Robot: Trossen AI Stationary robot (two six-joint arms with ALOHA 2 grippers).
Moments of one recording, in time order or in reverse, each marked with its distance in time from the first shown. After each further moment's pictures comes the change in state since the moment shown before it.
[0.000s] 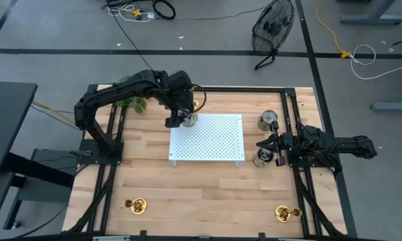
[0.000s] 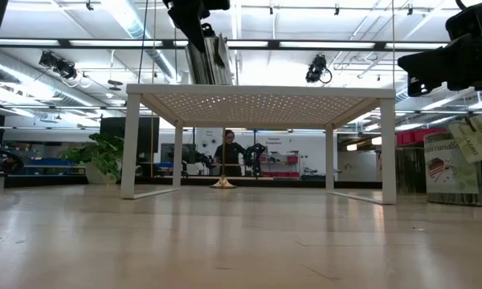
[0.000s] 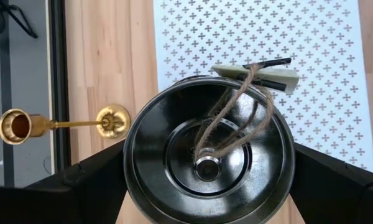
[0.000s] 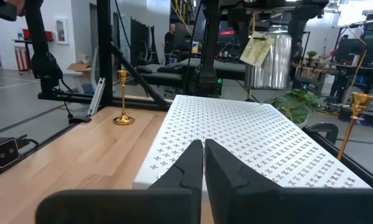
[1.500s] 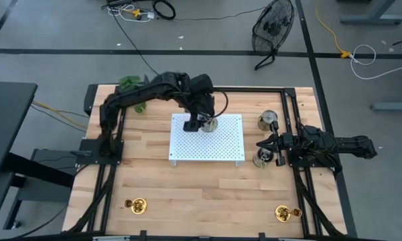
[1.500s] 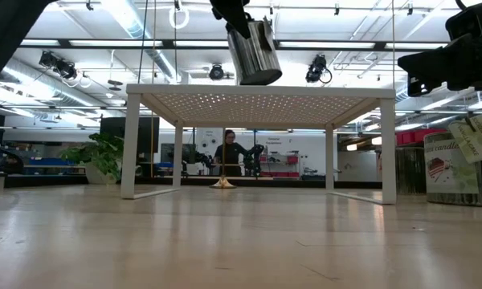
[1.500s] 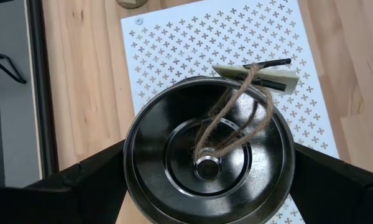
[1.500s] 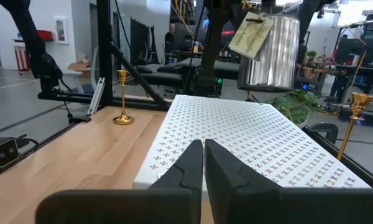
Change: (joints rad) left arm -0.092 0.283 0.400 -0.057 0.051 0.011; right arm 0.000 0.000 0.000 0.000 0.000 0.000
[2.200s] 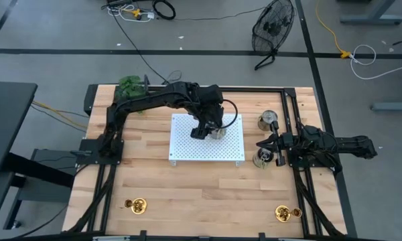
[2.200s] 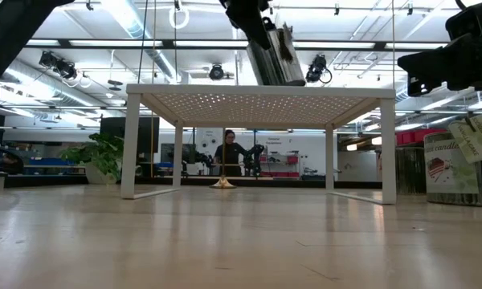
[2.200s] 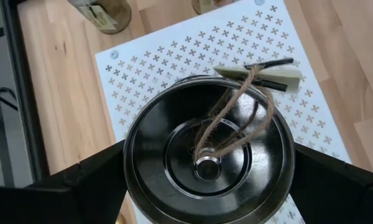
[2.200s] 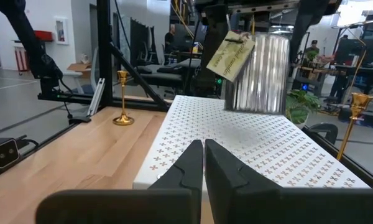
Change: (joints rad) left arm -0.045 0.078 0.000 0.096 -0.003 0.076; right arm 0.000 0.000 0.000 0.001 0.000 0.000
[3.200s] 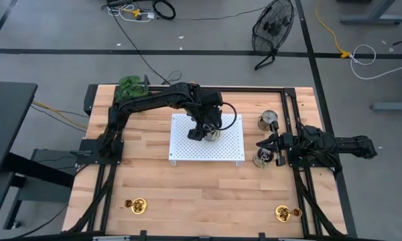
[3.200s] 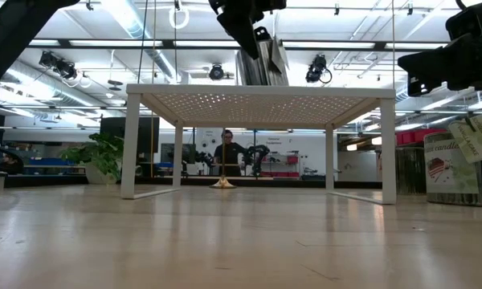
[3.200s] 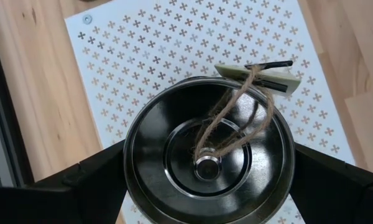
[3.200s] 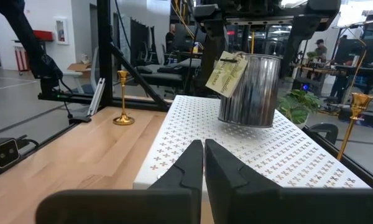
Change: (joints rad) left arm 0.002 0.021 -0.001 -0.081 0.003 0.004; right arm 0.000 0.000 0.000 0.000 0.000 0.000
